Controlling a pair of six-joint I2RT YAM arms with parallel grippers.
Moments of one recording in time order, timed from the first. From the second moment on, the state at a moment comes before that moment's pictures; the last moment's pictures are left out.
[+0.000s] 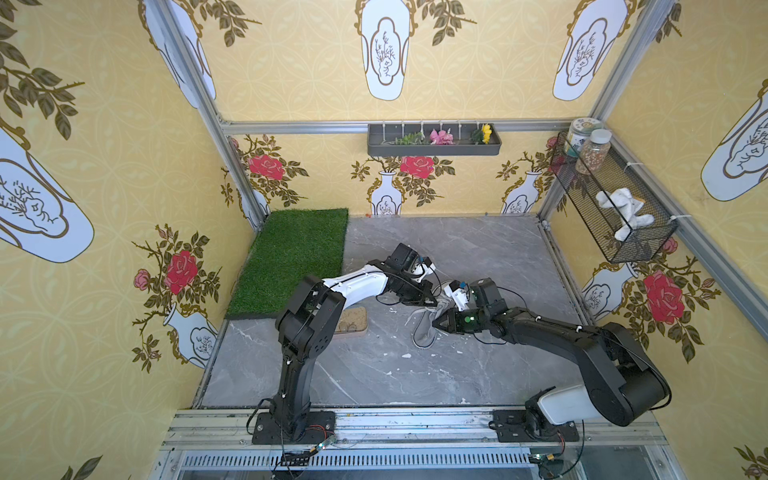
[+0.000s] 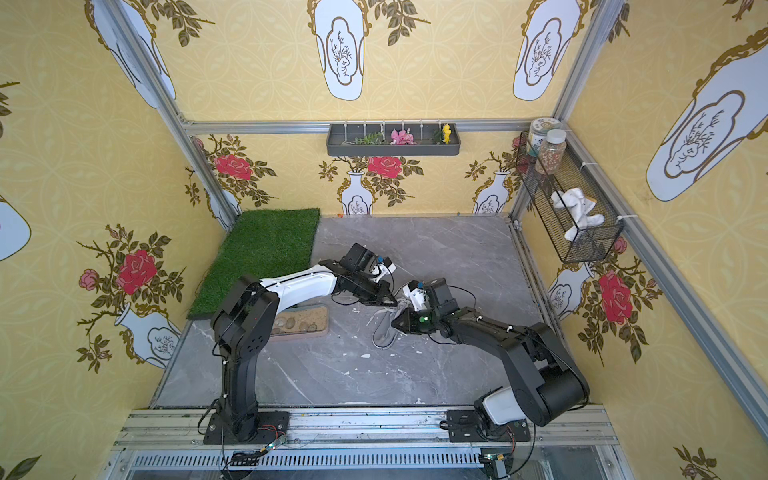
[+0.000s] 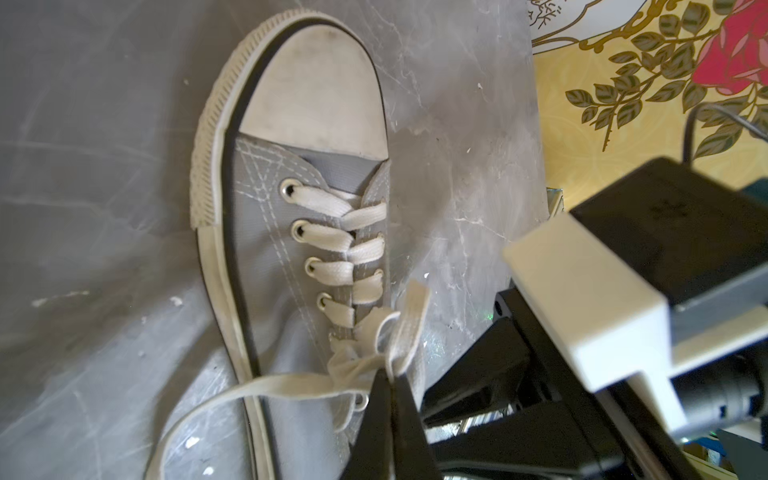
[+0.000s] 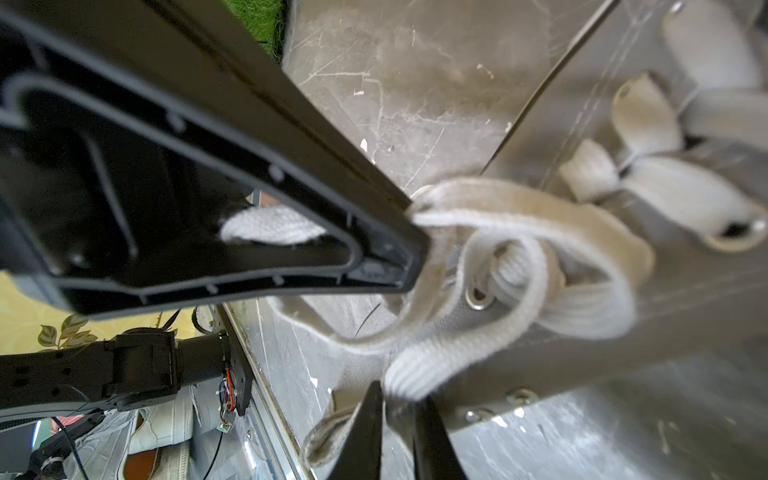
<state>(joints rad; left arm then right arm) -0.67 2.03 1.41 -0.41 0.71 -0.42 0.42 1.45 0.59 -0.01 -0.66 0.50</state>
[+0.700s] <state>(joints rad) -0.67 2.03 1.38 -0.40 0.71 -0.35 0.29 1.34 0.63 -0.19 -0.64 0.39</state>
